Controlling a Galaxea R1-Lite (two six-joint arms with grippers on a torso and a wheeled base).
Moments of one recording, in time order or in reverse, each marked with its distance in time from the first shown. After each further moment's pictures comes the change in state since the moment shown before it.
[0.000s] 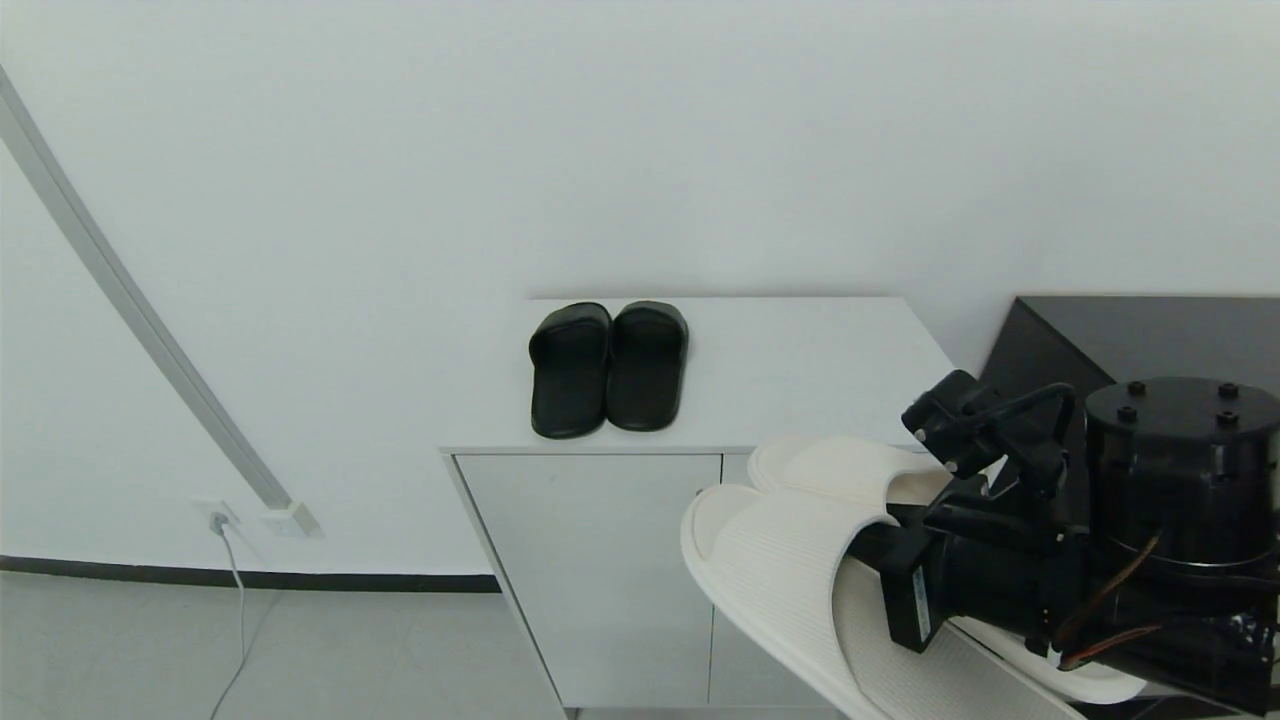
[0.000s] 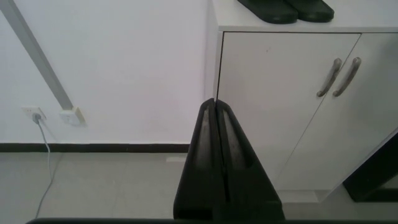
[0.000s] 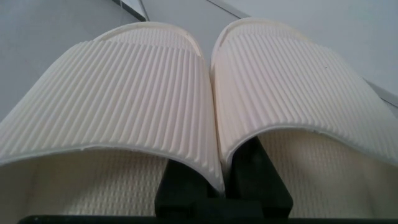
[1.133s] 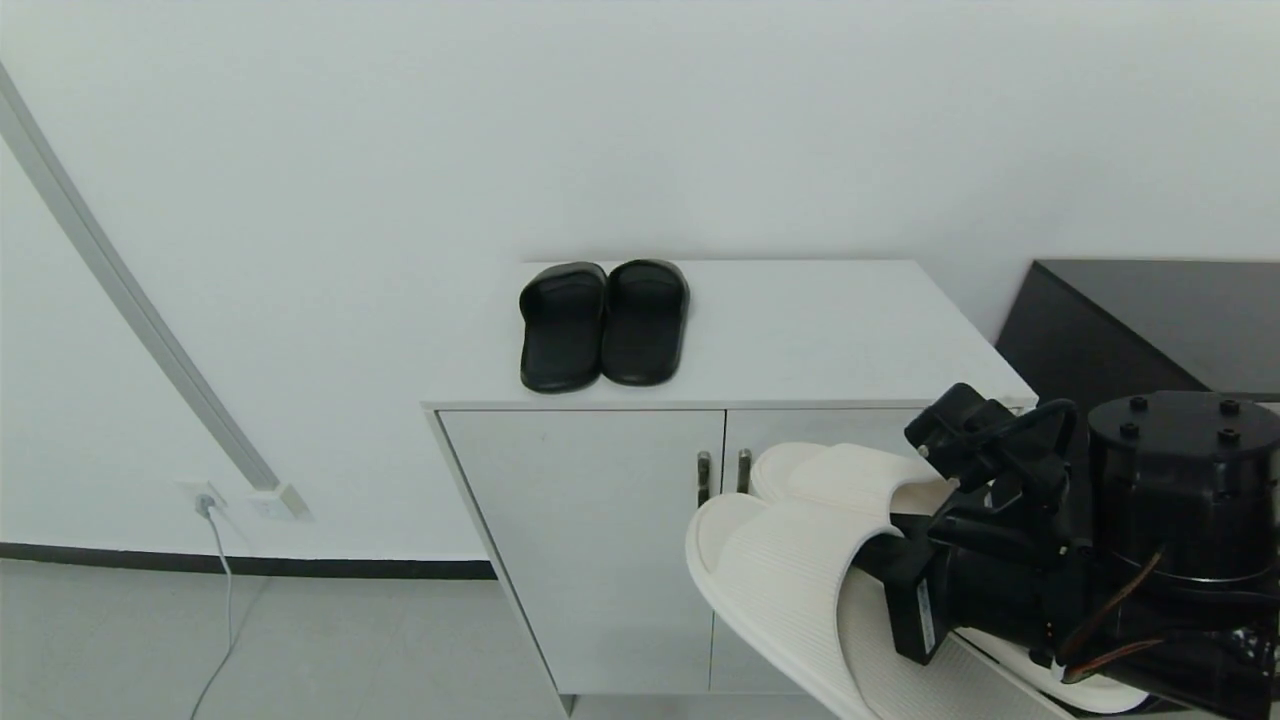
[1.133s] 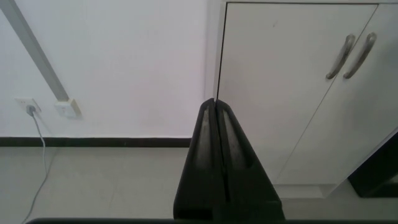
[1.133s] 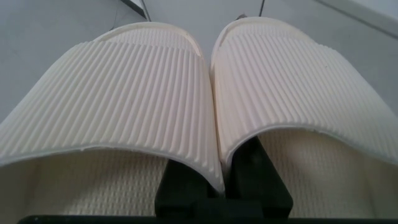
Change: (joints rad) left arm -0.001 0.000 0.000 0.000 0.000 0.001; right arm 0.002 -0.004 0.035 -0.029 -0.001 -0.015
